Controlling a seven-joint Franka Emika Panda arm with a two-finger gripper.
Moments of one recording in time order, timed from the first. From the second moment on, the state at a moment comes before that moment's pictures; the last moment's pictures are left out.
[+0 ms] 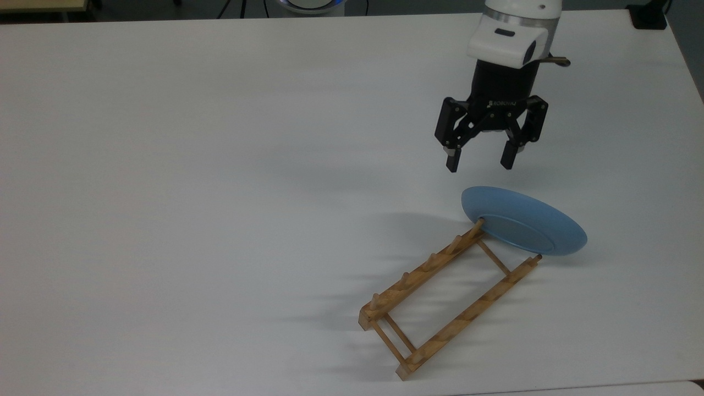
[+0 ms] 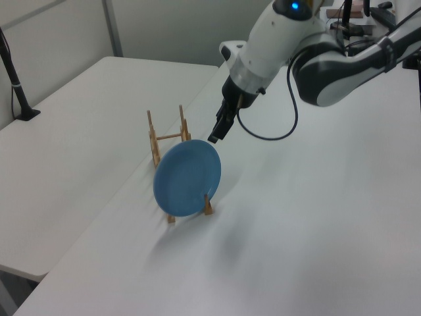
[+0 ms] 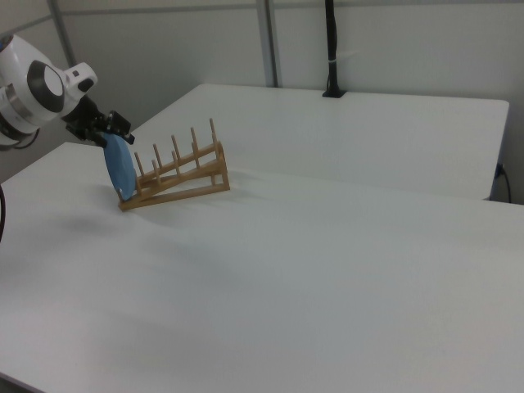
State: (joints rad) arm 0.35 0.36 0.14 -1.57 -0.52 2.35 0.53
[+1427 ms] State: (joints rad) arm 0.37 0.45 0.15 -1.54 -0.72 2.42 0.72
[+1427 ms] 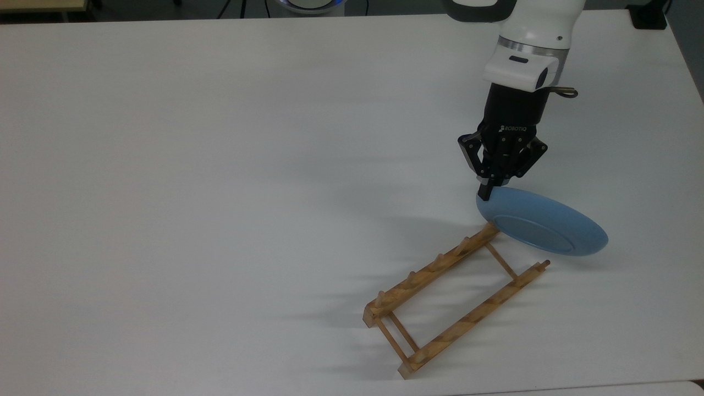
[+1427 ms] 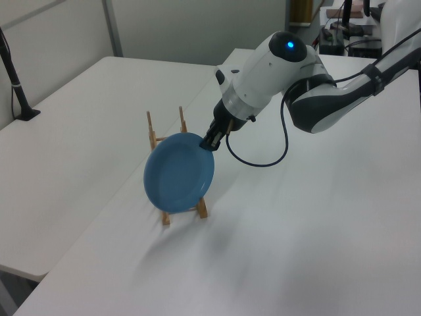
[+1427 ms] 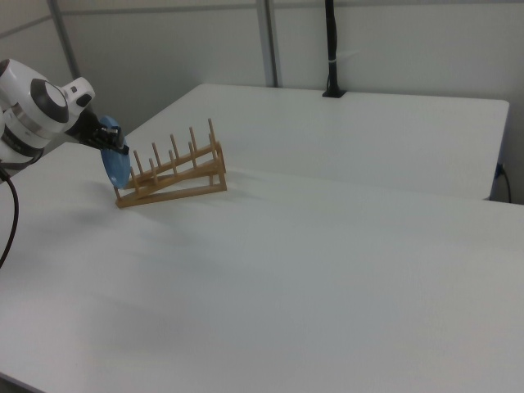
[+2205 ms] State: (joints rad) arm 0.26 0.26 0.18 -1.50 -0.42 2.15 0.57
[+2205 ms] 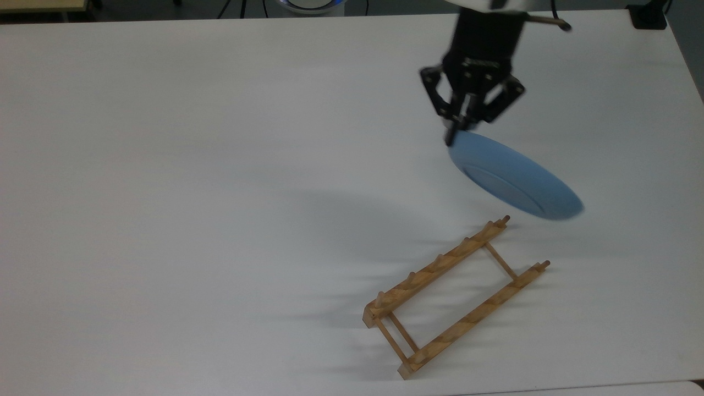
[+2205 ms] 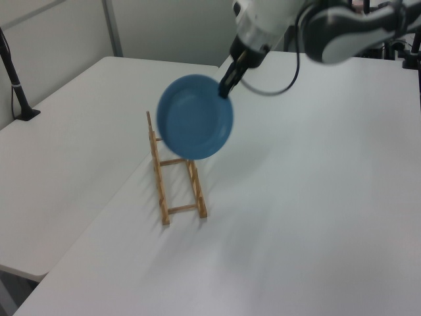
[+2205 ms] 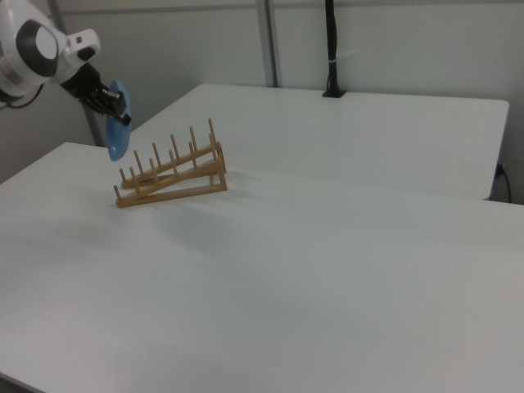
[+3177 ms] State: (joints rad) arm -0.19 0.08 0.12 -1.51 -0.01 1.50 -0.49
